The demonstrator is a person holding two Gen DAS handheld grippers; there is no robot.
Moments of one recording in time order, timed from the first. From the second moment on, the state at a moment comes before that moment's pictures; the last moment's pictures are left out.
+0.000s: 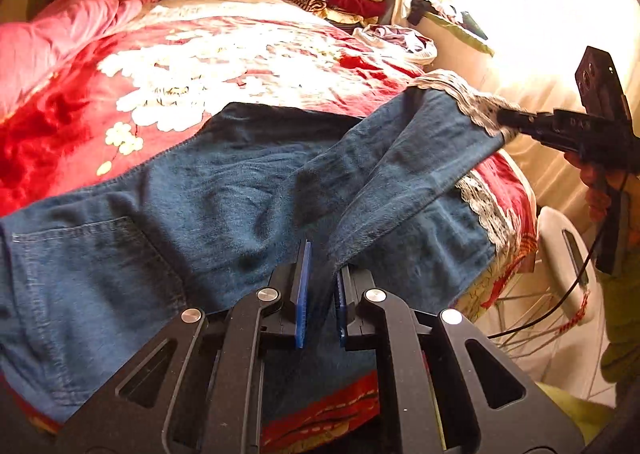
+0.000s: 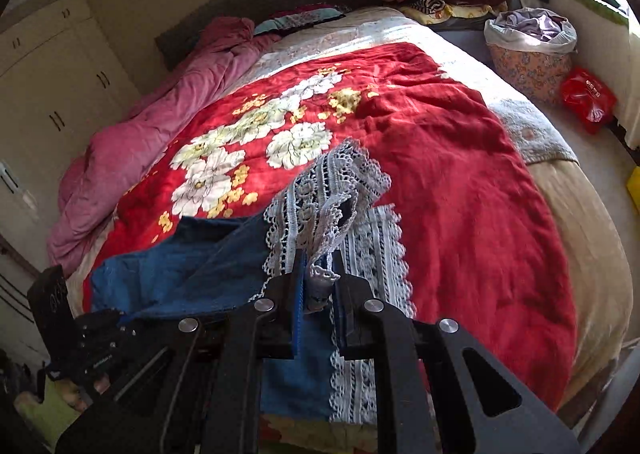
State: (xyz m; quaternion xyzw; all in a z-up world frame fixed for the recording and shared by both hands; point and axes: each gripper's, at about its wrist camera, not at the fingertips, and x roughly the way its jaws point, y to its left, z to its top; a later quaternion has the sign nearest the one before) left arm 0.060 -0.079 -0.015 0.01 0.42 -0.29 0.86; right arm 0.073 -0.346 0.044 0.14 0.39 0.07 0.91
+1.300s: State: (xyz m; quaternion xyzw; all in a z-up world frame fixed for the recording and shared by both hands) left arm 0.049 -0.061 -0.004 0.07 0.44 -0.26 0.85; right arm 0.078 -0.377 0.020 0.11 0.38 0.05 0.92
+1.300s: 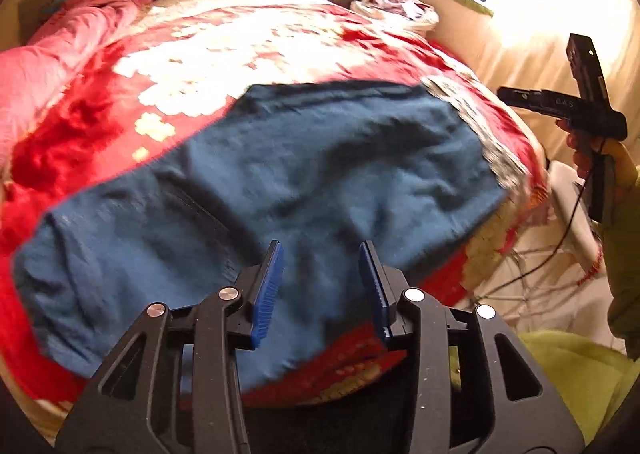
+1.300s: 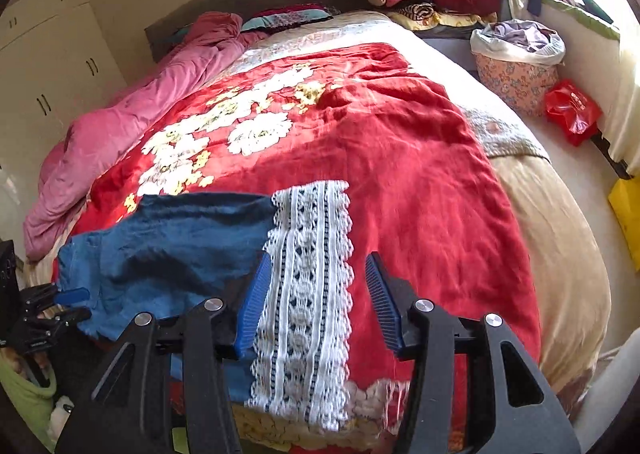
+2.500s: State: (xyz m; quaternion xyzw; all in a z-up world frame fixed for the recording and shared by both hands) left arm 0.228 -0.090 -0.003 -0.02 0.48 -0.24 0.84; right arm 0.185 -0.398 0.012 0.11 0.35 0.13 0.92
